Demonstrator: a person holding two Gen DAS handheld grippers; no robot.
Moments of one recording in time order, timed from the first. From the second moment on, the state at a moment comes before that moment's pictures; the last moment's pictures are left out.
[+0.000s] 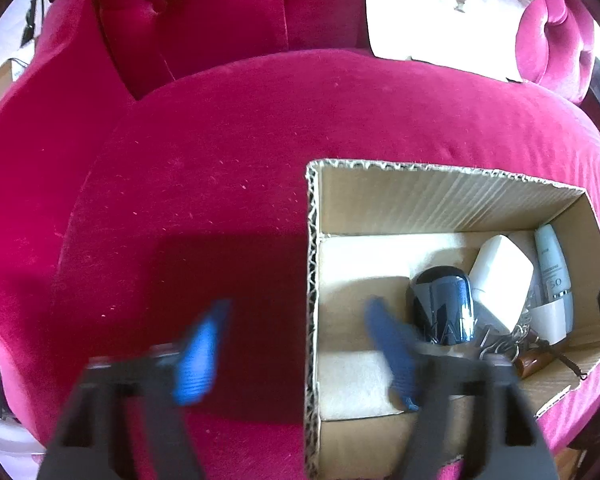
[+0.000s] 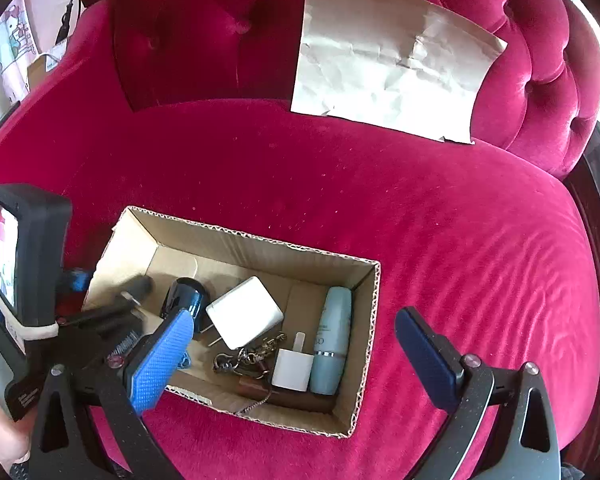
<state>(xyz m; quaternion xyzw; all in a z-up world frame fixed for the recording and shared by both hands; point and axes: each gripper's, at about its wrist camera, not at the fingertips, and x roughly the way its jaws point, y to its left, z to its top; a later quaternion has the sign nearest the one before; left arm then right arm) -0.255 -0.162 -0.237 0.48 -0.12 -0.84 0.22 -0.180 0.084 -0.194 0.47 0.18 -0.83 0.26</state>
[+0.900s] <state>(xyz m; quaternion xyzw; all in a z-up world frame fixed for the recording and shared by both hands) -0.190 -0.084 -0.177 0.44 -0.13 -0.86 0.22 -0.137 0.134 -0.126 0.45 0.14 -0.84 0.25</state>
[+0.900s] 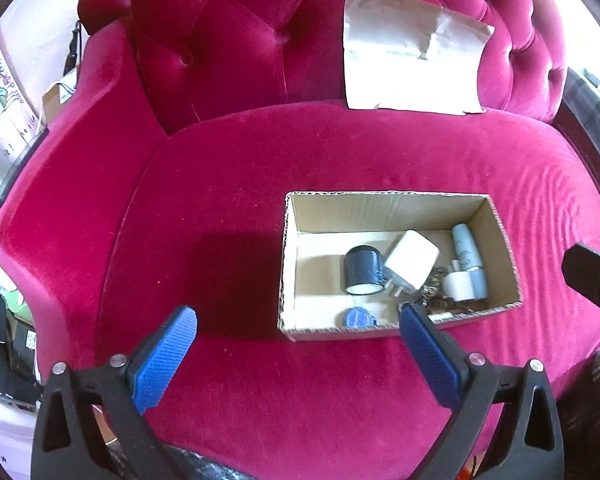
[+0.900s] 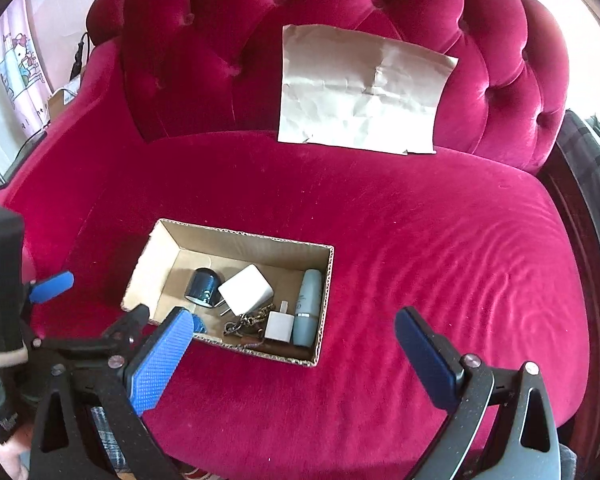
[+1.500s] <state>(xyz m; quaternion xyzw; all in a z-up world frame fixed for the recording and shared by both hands) -0.152 -0.027 -0.151 0.43 -0.13 -0.87 0.21 -0.103 0.161 -0.090 0.46 0.14 -0.84 0.25</state>
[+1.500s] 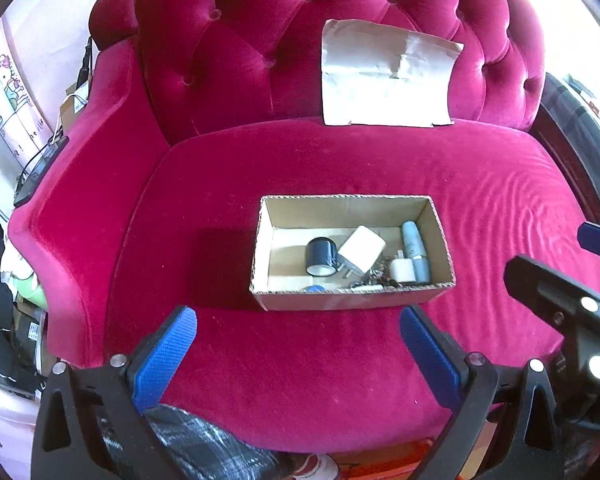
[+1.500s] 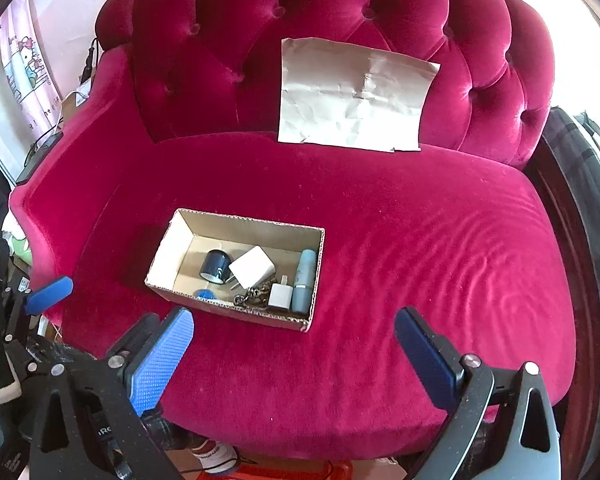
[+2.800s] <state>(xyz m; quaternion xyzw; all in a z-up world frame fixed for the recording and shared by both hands) -0.143 0.004 -0.143 0.43 -0.12 -0.87 0.21 -0.089 0.176 -0.078 0.46 0.14 -0.84 0.25</state>
